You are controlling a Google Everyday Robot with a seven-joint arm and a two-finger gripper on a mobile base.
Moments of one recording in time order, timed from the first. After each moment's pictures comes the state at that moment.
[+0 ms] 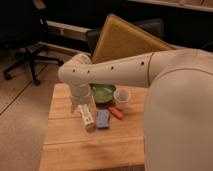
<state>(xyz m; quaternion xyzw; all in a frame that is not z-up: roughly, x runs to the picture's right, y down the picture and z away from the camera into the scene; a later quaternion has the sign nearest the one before) -0.108 0.103 0.703 -0.26 0.23 0.64 0.68</state>
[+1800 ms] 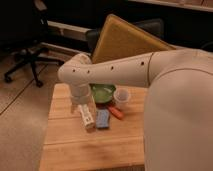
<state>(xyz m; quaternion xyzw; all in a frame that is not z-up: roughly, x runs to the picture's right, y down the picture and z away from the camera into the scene) -0.108 0.103 0.703 -0.26 0.23 0.64 0.68</state>
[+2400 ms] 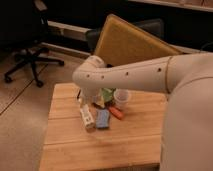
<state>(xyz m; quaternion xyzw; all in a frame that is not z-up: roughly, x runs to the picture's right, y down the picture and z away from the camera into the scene) -0.050 0.078 0.731 -0.21 0.15 0.69 0.67</state>
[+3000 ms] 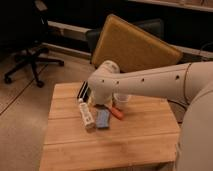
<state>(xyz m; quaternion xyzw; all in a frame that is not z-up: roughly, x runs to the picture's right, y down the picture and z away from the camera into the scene) -0.017 0.095 0.746 -0.21 0.16 0.71 0.65</state>
